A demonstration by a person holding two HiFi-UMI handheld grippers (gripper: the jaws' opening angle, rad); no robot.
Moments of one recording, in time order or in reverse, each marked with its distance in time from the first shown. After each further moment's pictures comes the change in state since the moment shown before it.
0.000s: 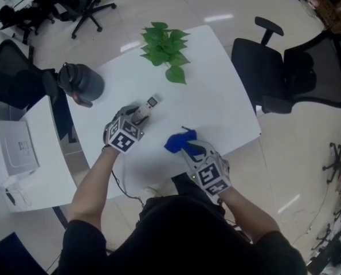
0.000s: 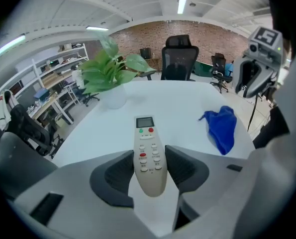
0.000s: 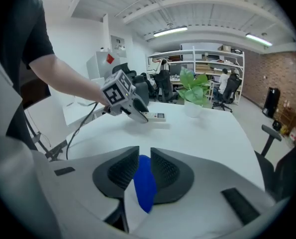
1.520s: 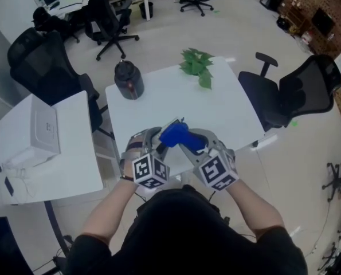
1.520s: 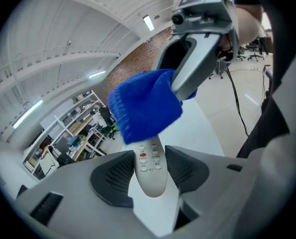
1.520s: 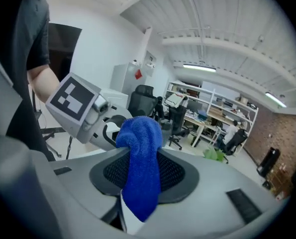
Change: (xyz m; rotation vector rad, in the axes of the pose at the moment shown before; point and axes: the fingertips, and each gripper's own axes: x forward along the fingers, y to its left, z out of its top) left arm -0.244 -0.093 -0.004 0.303 -0.202 0.331; right arm -0.070 0.168 0.156 -0.404 -0.218 -0.057
